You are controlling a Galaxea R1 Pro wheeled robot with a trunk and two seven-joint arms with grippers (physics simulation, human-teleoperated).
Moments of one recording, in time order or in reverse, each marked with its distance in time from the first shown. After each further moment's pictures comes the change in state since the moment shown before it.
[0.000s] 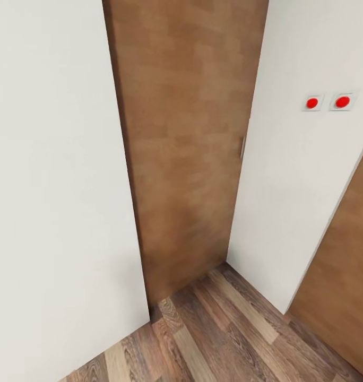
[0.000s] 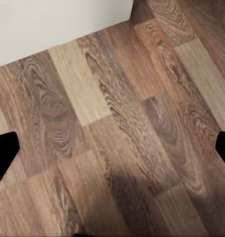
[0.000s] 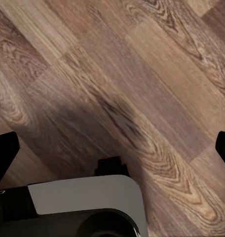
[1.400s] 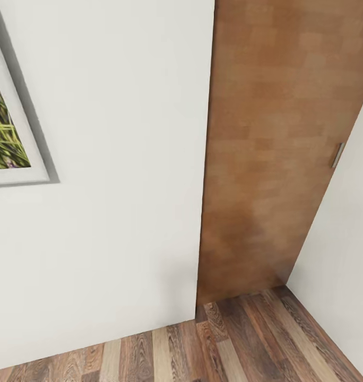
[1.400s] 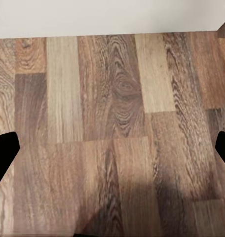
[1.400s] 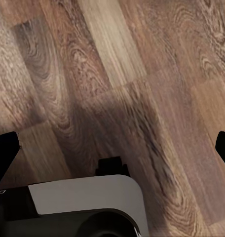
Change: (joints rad) left arm 0.000 0.000 0.000 0.000 0.000 -0.001 0.000; right arm 0.000 0.001 0.000 -0.001 0.001 0.000 0.000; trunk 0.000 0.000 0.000
